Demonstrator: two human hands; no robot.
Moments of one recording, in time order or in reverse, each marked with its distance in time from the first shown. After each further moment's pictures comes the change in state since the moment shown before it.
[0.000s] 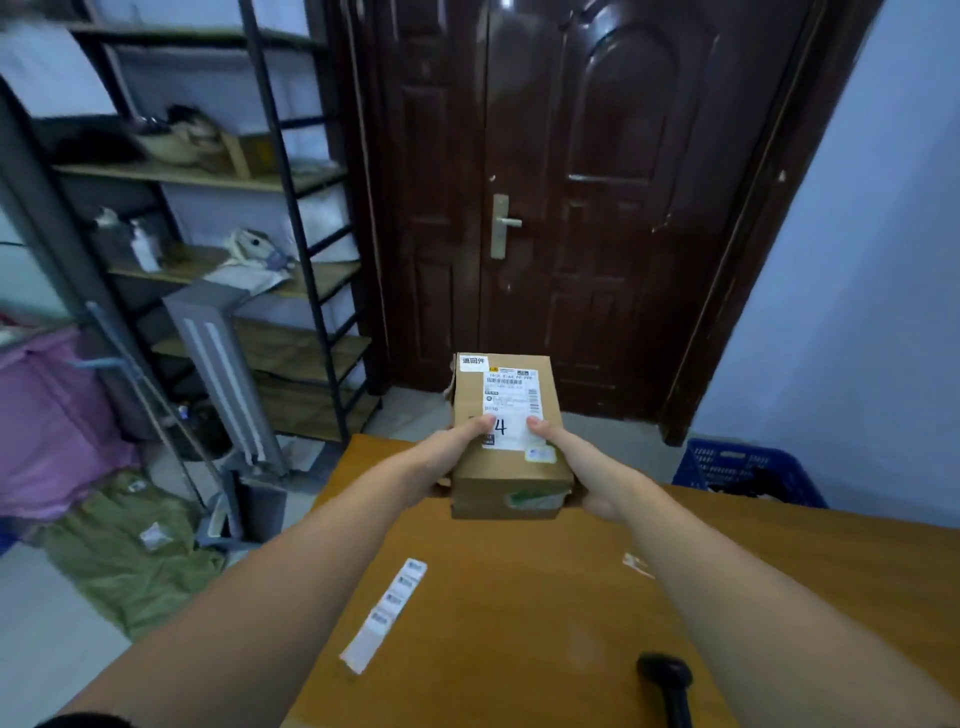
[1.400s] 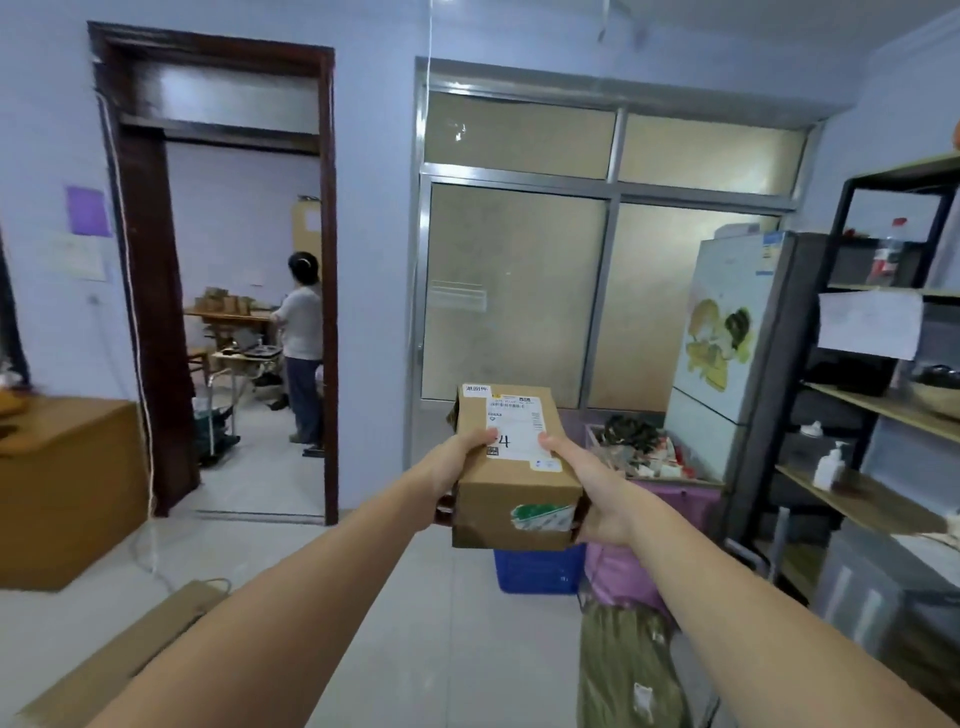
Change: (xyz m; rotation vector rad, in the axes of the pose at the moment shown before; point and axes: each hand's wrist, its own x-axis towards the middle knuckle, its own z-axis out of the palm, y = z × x) left_hand -0.454 -0.144 -0.499 -0.601 1.381 -0.010; right_hand -0.074 -0.186 0.755 -0.566 -1.211 -0.167
